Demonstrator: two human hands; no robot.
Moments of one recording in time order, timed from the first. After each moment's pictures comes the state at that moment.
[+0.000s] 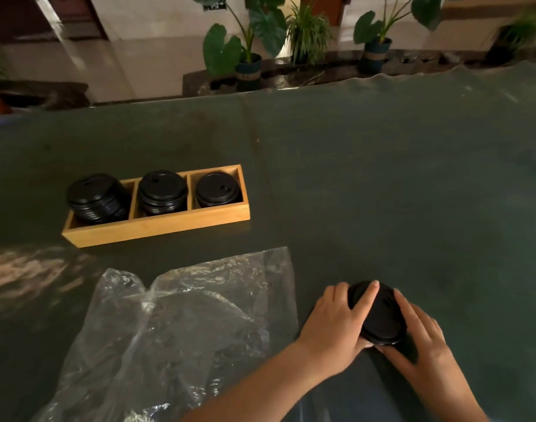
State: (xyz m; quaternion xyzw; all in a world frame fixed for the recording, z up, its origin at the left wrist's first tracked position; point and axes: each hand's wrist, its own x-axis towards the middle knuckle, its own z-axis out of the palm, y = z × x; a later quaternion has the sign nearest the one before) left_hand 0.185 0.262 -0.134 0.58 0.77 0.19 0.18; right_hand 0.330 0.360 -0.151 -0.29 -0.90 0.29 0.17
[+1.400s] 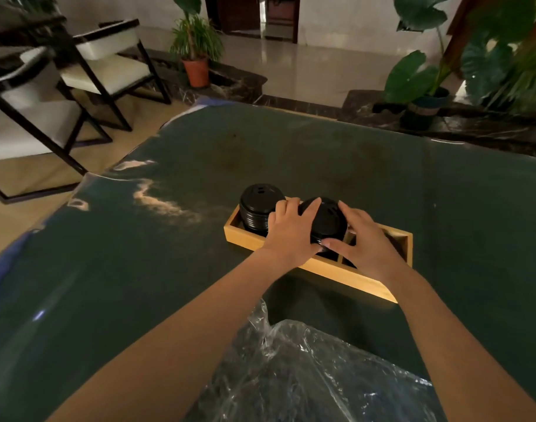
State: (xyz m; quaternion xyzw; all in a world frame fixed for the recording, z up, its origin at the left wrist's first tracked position) left_hand -0.111 0.130 -0.071 0.19 0.97 0.14 0.03; right_hand -0.087 0.283 -0.084 0.01 -0.94 0.34 -0.01
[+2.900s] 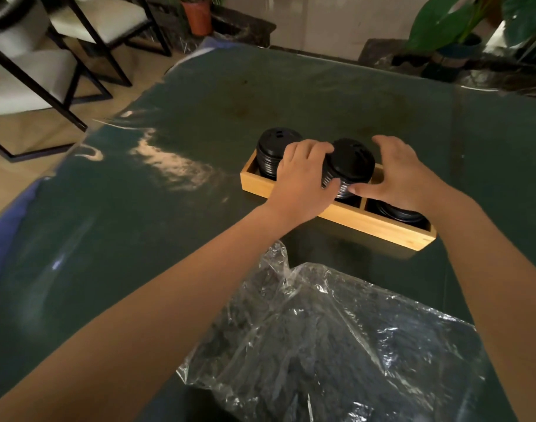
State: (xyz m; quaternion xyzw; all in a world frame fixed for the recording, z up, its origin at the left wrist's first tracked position) left_hand -0.083 0.105 -0.067 0.20 0.92 0.32 -0.09; right_hand -0.093 0.285 -0.055 0.03 -0.98 0.20 -0.05
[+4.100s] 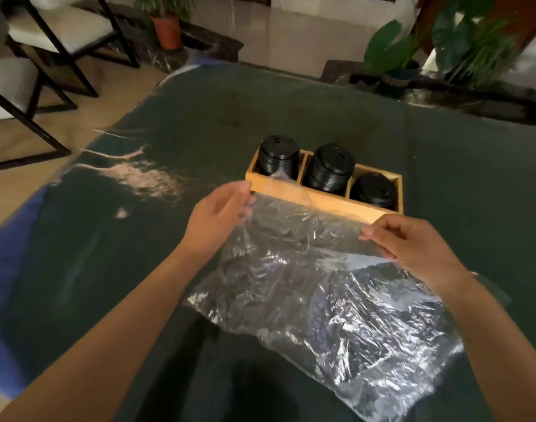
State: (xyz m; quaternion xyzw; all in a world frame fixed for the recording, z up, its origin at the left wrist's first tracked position) left_hand 0.012 -0.041 -0.043 0.04 0.77 0.63 0.05; right_hand 0.080 0.239 -0.028 -0.08 -0.85 0.52 -0.03
